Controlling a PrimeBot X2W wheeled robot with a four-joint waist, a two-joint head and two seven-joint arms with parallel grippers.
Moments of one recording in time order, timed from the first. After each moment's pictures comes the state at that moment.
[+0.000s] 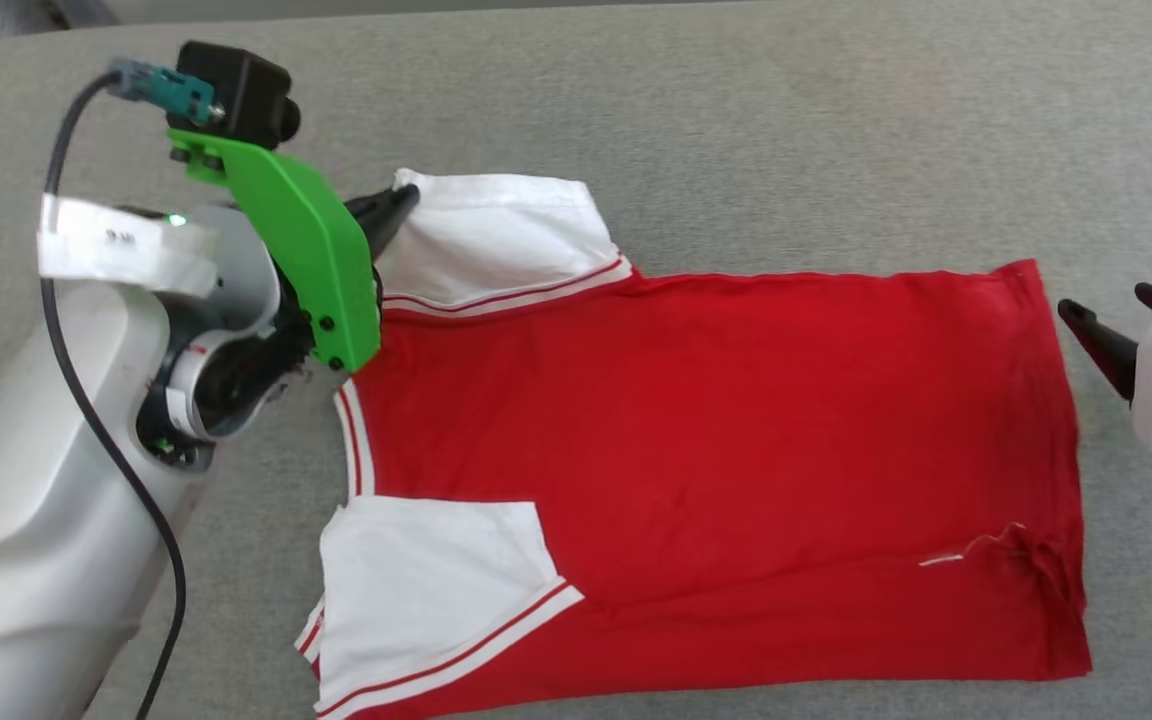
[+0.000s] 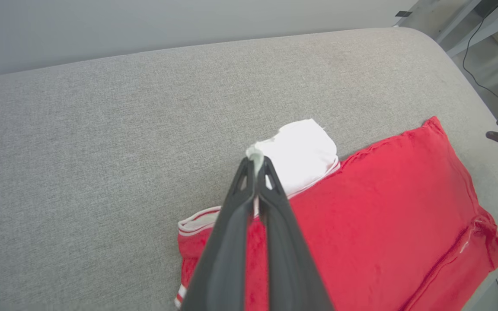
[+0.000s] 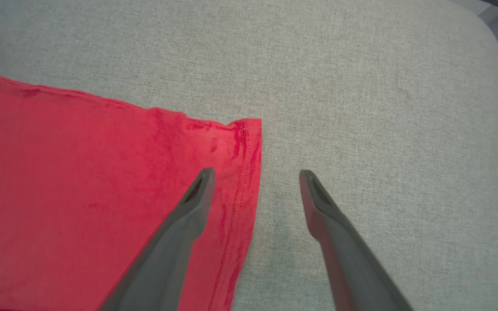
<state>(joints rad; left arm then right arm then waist) -0.74 0.52 -0.51 0.03 -0.91 0.09 0.63 -0.46 -0.56 0.14 0.09 0.54 0.13 0.70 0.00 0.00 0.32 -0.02</state>
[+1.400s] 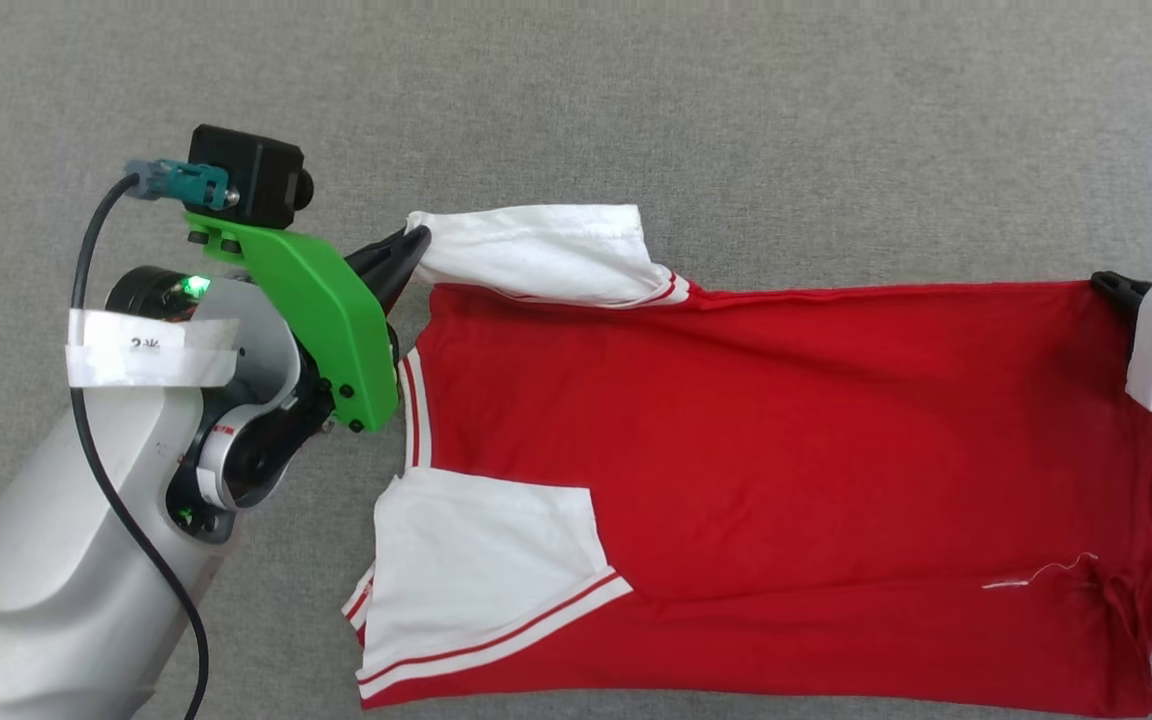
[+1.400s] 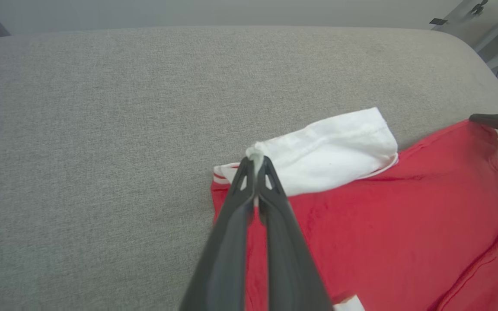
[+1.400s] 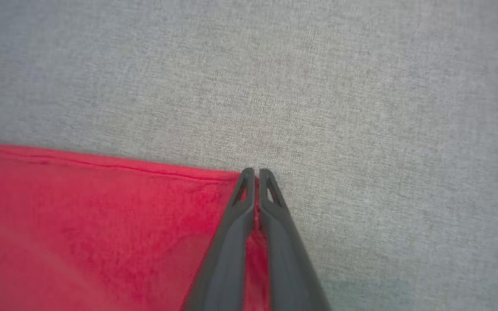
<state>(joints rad) -0.63 0.53 -0.52 -0.05 -0.87 0.12 0.51 -0.62 -0.58 0.26 0.39 0.62 0.13 0.58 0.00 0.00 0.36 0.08</state>
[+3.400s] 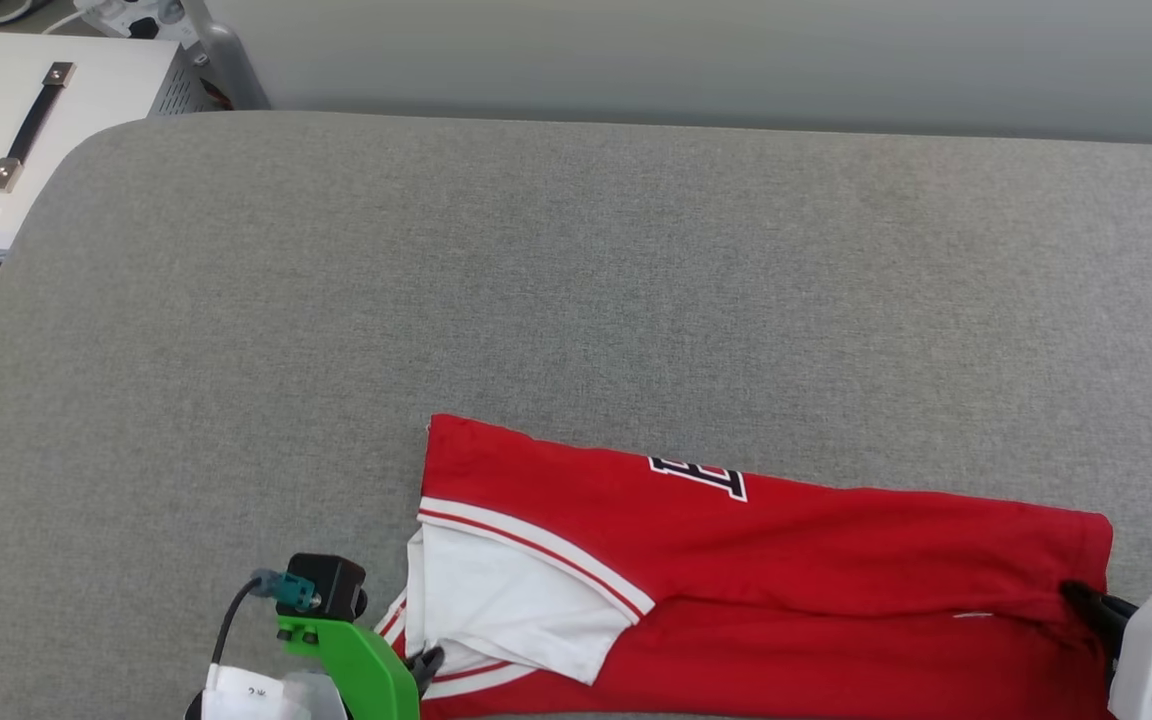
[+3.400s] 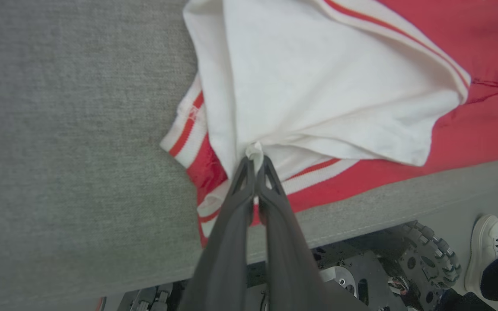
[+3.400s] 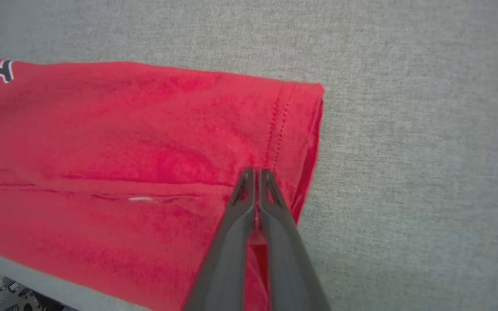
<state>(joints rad) -0.10 0.53 -0.64 0.06 -0.91 0.14 0.38 0.02 -0.55 0.10 0.13 0.70 0.13 0.47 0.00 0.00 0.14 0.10</state>
